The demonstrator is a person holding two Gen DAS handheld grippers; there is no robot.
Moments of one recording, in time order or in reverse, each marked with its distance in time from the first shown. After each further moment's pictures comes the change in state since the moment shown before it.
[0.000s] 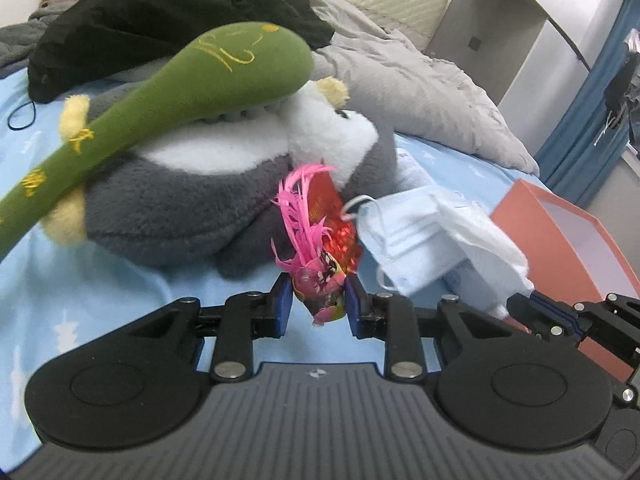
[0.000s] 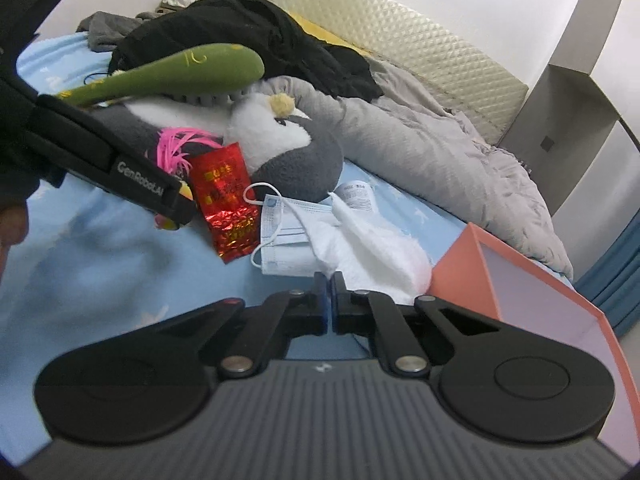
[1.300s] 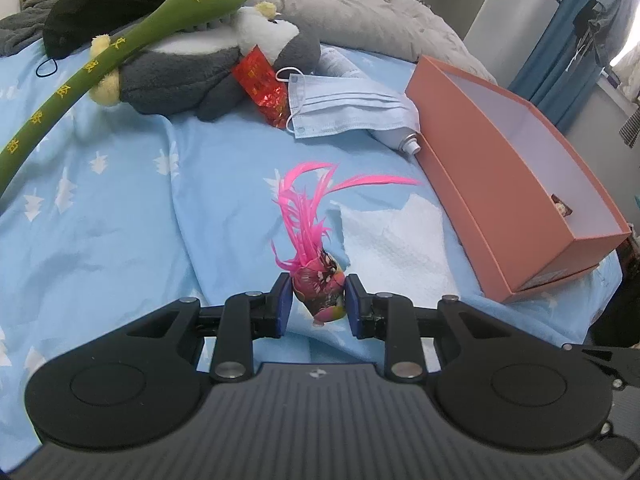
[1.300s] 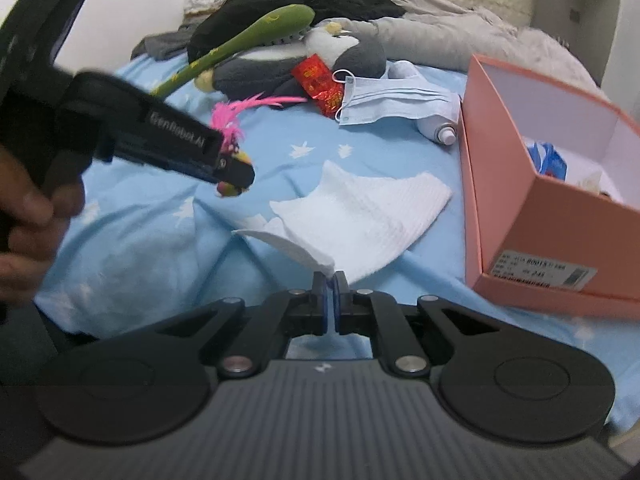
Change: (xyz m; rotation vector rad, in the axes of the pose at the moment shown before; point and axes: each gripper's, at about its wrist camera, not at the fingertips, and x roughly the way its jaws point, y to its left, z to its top) left arm -0.129 -0.049 -0.116 0.102 0.170 -0.014; right arm -0.147 0.002 -0.117 0.329 0.152 0.308
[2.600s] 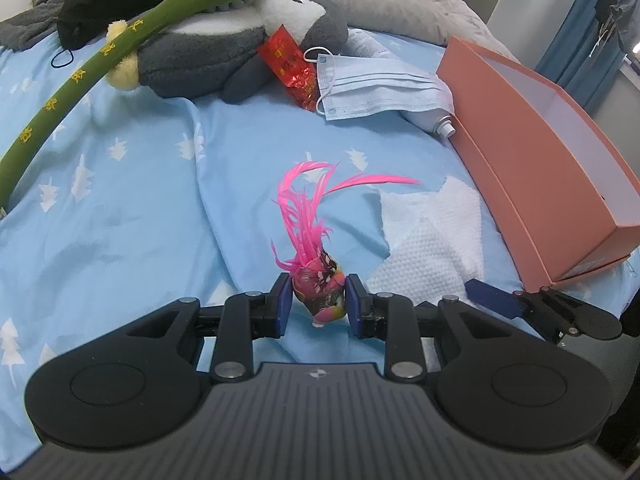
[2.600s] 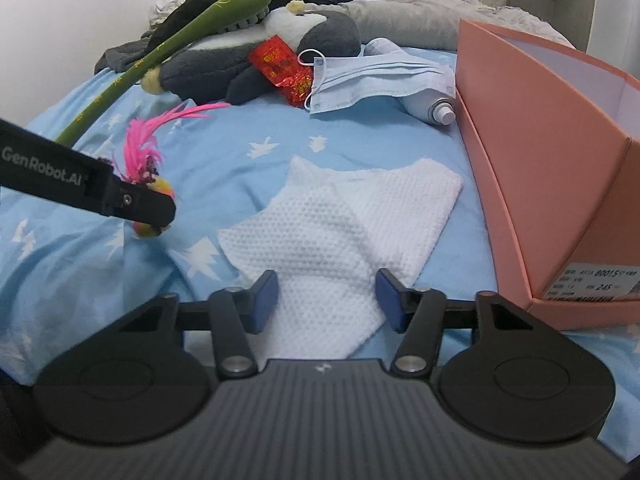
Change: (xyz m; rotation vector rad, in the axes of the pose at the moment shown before) left arm 0.017 0.011 -0.003 0.000 0.039 0.076; right arm 0.077 -0.012 0.003 0.070 -0.008 -0.050
